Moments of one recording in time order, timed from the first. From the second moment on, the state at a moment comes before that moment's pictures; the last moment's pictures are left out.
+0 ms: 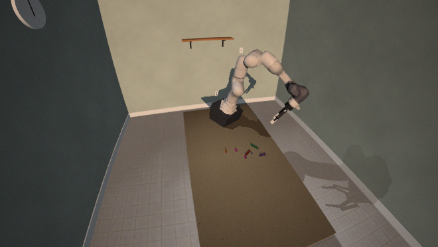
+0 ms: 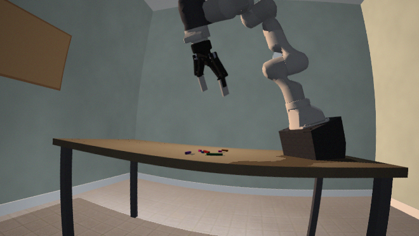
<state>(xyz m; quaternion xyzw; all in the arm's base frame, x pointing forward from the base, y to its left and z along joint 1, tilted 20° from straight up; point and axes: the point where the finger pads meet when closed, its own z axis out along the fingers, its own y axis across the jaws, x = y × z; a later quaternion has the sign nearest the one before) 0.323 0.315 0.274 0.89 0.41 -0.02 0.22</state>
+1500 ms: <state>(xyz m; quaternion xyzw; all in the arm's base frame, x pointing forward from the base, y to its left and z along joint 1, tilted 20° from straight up) 0.388 0.274 0.301 0.95 0.25 -0.03 0.17</state>
